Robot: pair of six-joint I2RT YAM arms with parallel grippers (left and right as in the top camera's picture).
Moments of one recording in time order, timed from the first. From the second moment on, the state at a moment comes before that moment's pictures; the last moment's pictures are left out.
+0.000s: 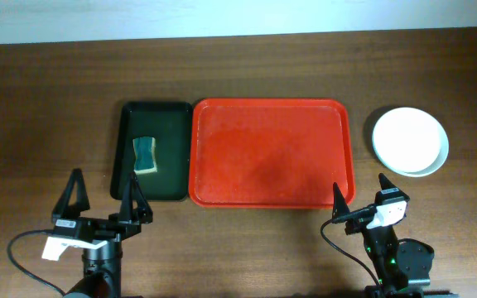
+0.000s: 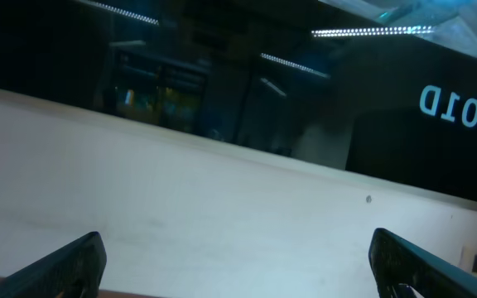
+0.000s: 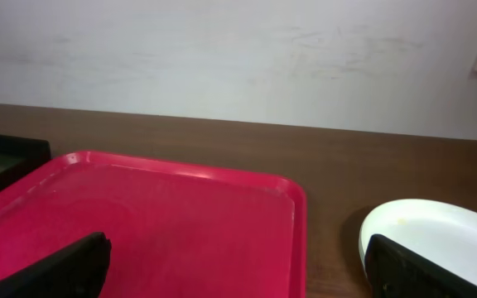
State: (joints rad) left arm 0.00 0.13 0.19 0.38 0.06 -0.30; right arm -0.01 0.01 0.01 -0.06 -0.18 -0.01
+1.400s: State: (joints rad) left arm 0.00 0.01 0.01 -0.07 -0.07 -0.09; right arm -0.01 0.01 0.01 -0.06 -0.18 -0.01
